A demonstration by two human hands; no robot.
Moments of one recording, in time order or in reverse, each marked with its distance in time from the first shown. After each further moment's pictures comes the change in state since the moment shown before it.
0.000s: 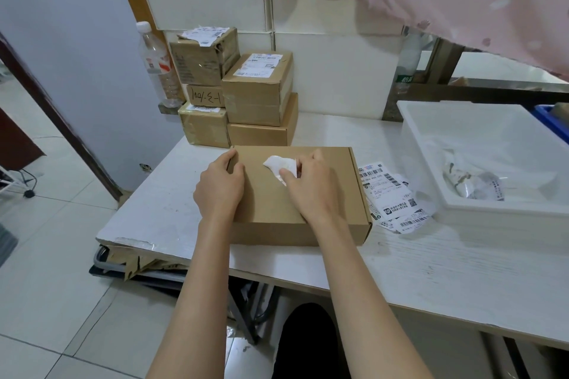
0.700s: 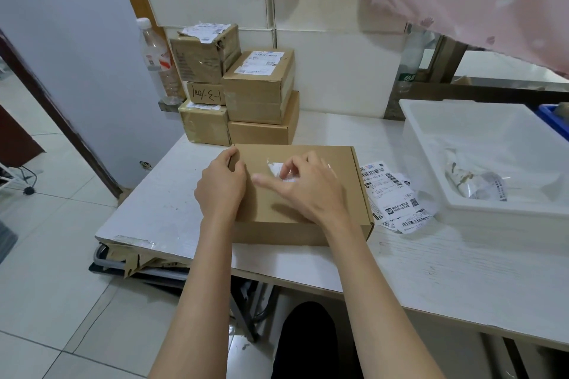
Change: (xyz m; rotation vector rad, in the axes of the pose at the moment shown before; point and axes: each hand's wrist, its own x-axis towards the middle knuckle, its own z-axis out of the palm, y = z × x) left_hand 0.000 0.001 0.002 0.000 0.022 0.004; right_hand -0.007 -0.002 -0.010 -0.017 -0.167 -0.035
